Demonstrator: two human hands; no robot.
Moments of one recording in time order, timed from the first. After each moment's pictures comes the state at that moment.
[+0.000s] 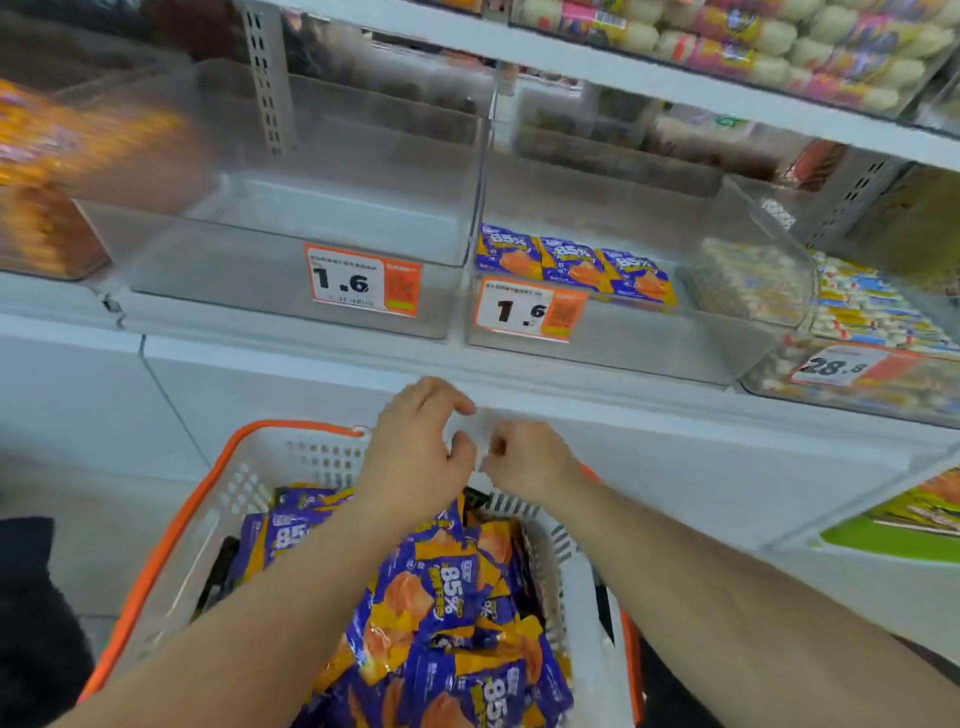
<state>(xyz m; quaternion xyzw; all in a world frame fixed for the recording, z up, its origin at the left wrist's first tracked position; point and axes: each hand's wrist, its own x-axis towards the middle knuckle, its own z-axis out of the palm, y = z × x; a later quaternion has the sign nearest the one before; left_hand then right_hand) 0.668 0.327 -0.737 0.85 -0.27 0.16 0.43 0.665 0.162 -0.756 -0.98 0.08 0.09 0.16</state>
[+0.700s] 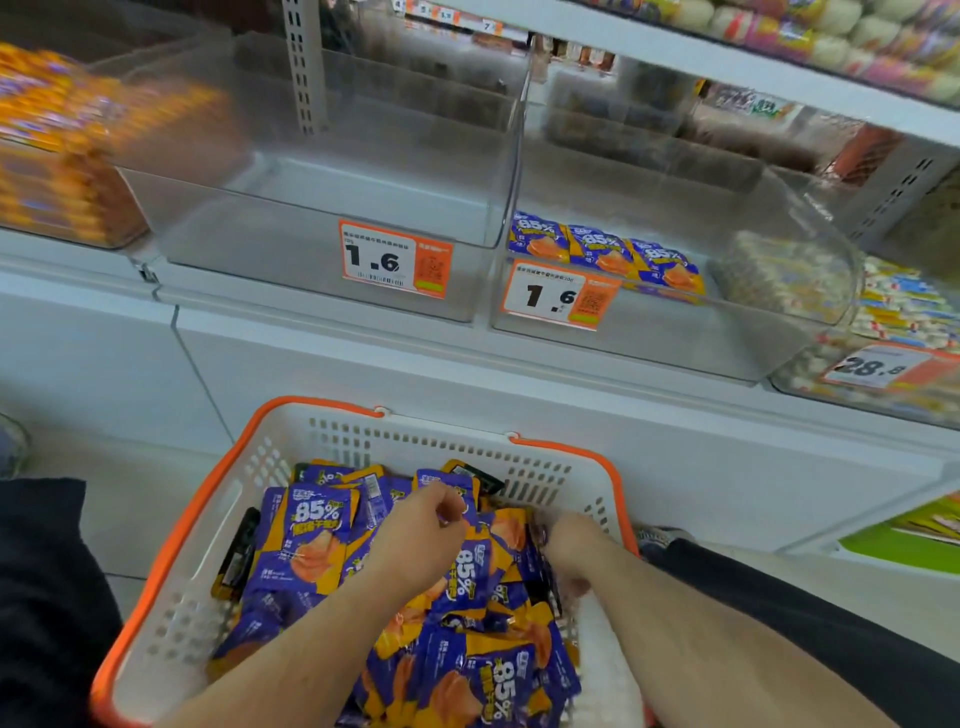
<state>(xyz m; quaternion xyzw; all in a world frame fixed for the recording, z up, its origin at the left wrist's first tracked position) 0.617 0.345 -0.805 0.86 -0.06 -0.21 0.45 0.604 0.128 -0.853 -0.90 0.26 0.29 0.18</state>
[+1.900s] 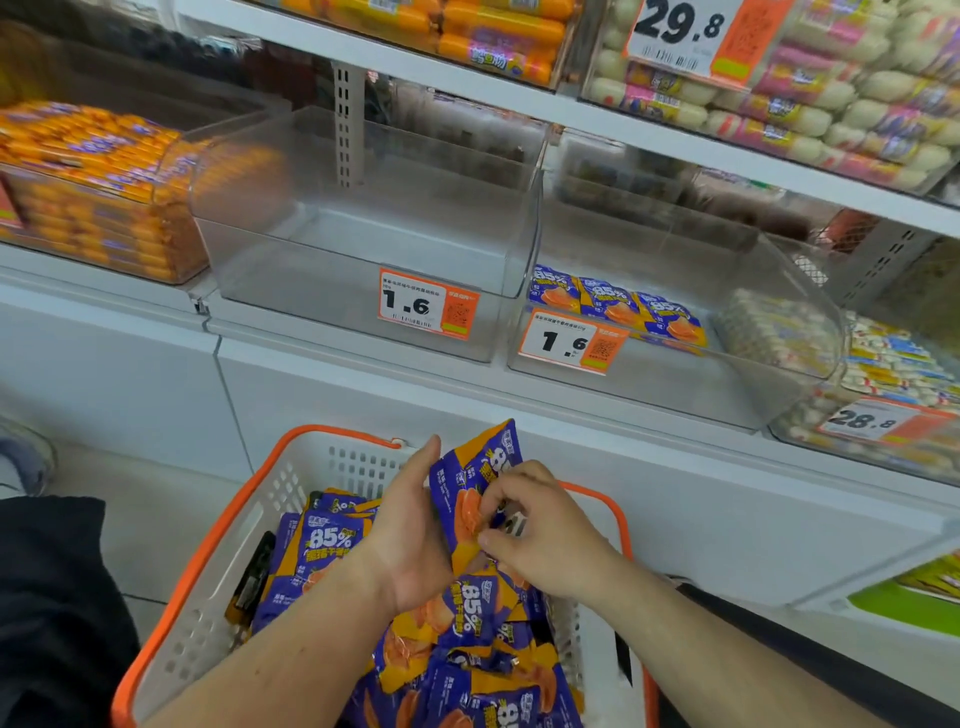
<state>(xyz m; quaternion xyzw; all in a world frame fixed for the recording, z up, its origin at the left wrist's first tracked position) 0.620 0.361 -0.732 0.34 0.10 -0.37 0.86 0.591 0.206 -0.717 -0.92 -0.04 0.06 0.38</state>
